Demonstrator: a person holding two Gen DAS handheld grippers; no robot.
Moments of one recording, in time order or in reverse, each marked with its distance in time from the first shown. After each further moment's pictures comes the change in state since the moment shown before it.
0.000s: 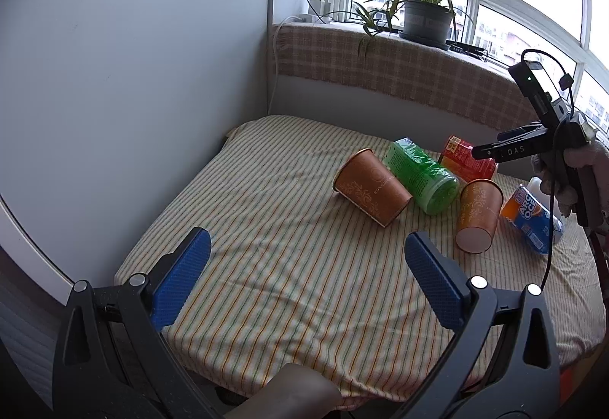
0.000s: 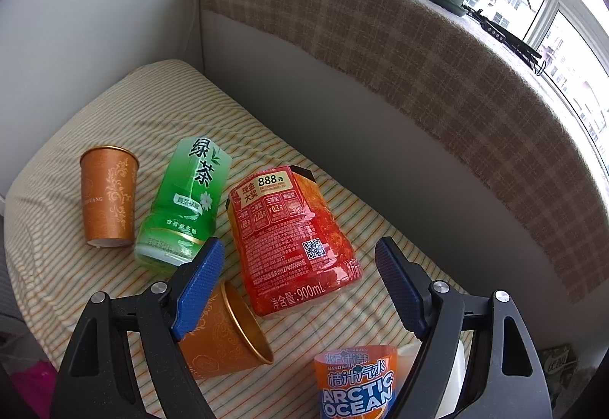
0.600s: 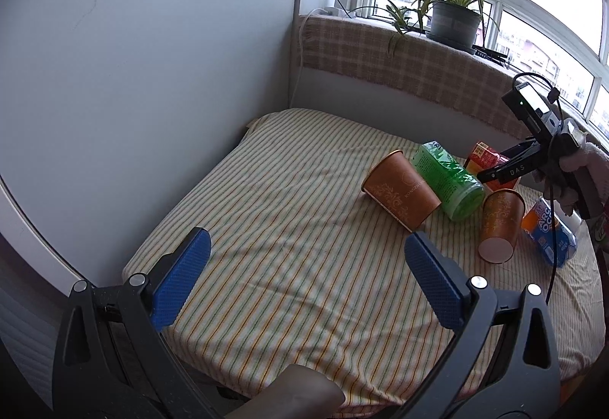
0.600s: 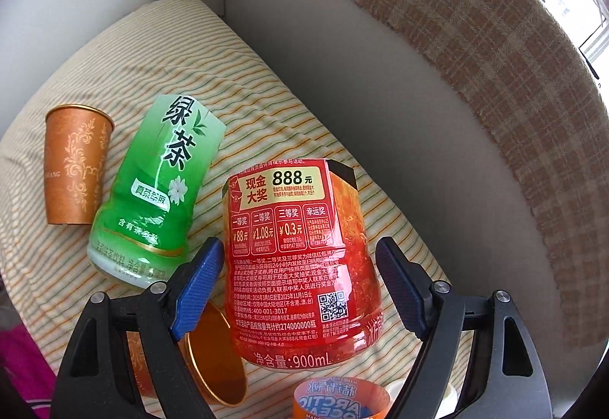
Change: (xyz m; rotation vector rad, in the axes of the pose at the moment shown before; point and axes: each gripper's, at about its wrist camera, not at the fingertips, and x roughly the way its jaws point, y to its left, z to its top) left arm 0.012 0.023 0.003 -0.056 0.025 0.043; right arm 0.064 0.004 0.022 -0.157 0.200 0.058
